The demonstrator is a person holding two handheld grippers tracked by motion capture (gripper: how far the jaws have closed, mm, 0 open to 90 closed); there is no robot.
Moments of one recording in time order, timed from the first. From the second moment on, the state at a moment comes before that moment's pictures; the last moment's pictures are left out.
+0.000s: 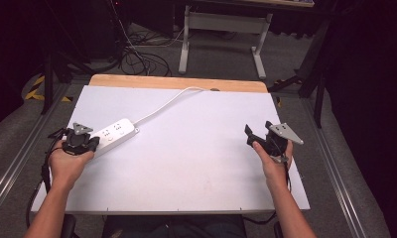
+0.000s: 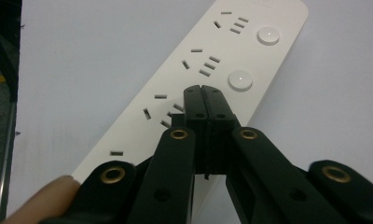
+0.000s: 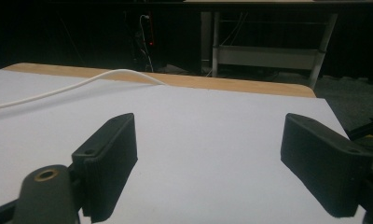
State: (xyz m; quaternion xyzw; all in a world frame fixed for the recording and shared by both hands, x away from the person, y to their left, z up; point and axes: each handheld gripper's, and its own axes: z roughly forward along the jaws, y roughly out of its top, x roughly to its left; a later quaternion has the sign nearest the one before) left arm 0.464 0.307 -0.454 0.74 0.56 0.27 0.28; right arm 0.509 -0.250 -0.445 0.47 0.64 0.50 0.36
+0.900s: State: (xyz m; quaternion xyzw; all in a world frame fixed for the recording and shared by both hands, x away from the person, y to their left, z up) left arm 0.463 0.310 -0.459 0.73 0.57 0.24 0.29; right arm 0.508 -0.251 -0.445 0.47 0.63 0.50 0.36
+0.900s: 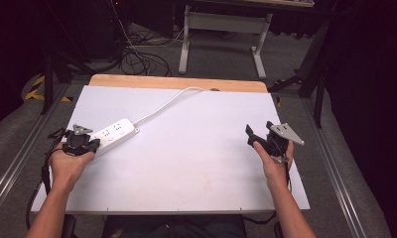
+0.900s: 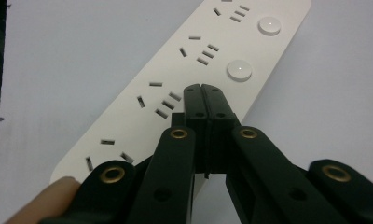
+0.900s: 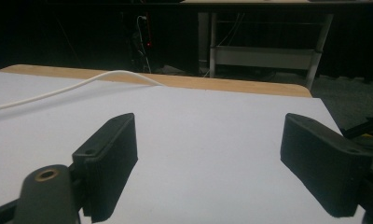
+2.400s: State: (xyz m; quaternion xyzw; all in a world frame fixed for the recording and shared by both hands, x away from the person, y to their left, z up) left arm 0.464 0.299 -0.461 0.74 0.57 0.27 0.25; right arm 0.501 -0.258 -0.441 0.48 0.62 0.50 0.37
